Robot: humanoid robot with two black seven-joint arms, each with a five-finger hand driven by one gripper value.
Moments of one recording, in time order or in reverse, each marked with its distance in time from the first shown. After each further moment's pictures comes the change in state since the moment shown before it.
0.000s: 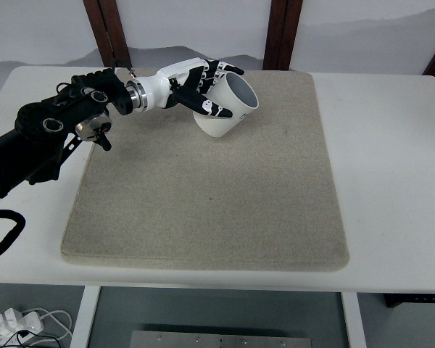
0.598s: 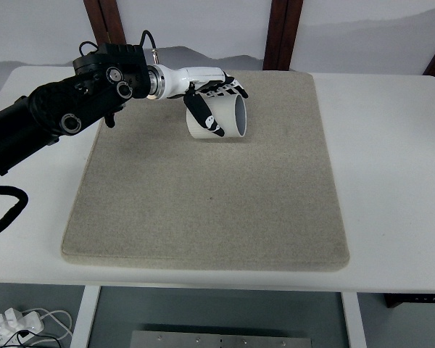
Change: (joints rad) left arm -0.133 0.012 0.014 -0.108 0.433 0.009 0.243; right arm 0.000 0.000 0.000 0.000 0.000 0.000 0.000
